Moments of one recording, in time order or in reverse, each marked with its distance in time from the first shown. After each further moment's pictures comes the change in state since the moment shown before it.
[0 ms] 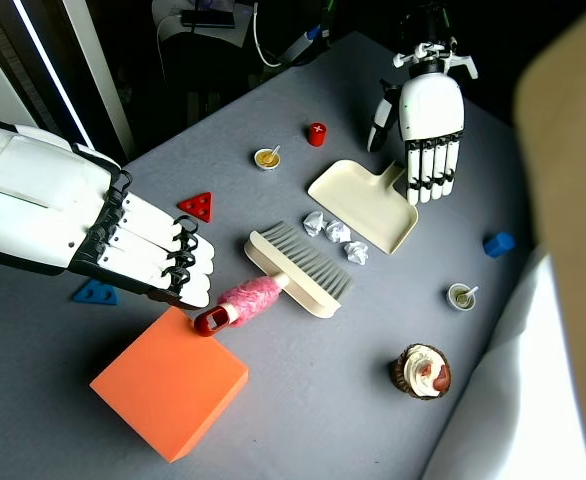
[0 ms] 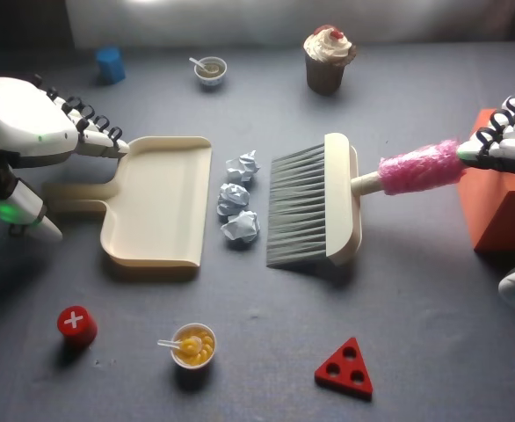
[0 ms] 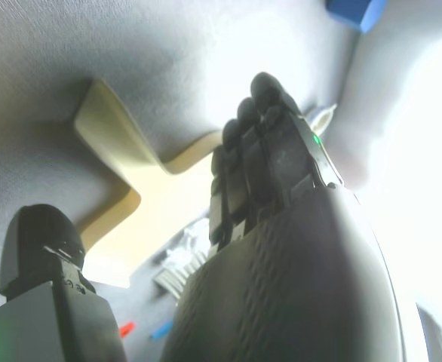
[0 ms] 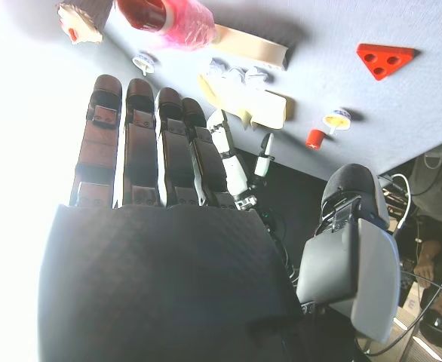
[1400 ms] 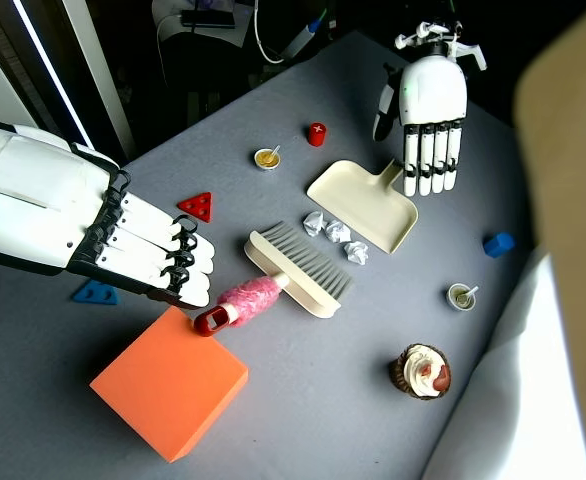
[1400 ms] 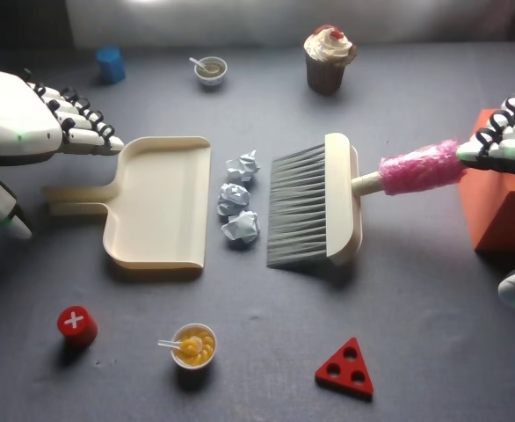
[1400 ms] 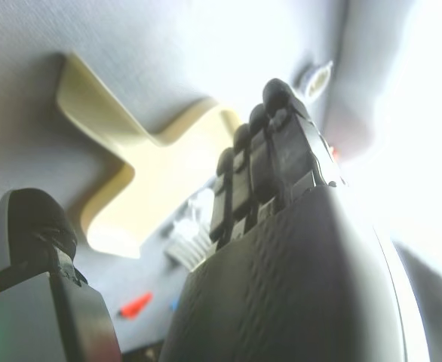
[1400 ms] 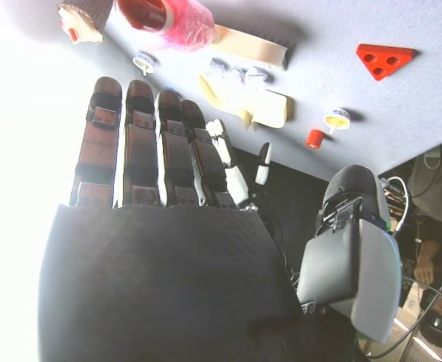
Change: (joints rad) left arm -0.007 0.034 0.025 0.040 -0.136 0.030; right arm 0.000 0.000 -0.001 0.000 0.001 -0.001
